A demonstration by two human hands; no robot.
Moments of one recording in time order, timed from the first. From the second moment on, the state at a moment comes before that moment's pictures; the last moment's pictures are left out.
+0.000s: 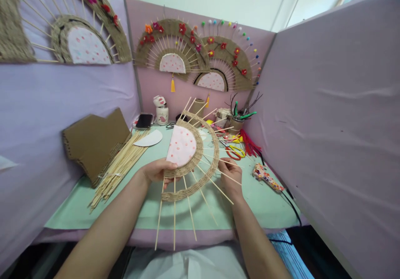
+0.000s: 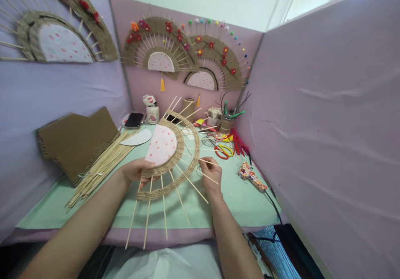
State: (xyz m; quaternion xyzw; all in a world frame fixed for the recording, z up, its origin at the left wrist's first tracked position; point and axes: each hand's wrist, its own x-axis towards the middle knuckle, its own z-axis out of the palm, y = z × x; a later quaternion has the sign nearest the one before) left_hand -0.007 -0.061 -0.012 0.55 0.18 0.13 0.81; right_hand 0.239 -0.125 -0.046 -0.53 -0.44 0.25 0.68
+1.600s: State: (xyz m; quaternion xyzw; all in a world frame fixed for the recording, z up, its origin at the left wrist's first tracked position) left_hand -0.015 -0.046 -0.013 0.44 0.37 0.29 0.76; right_hand 0.307 -0.144 -0.029 -0.54 -0.61 -0.08 0.58
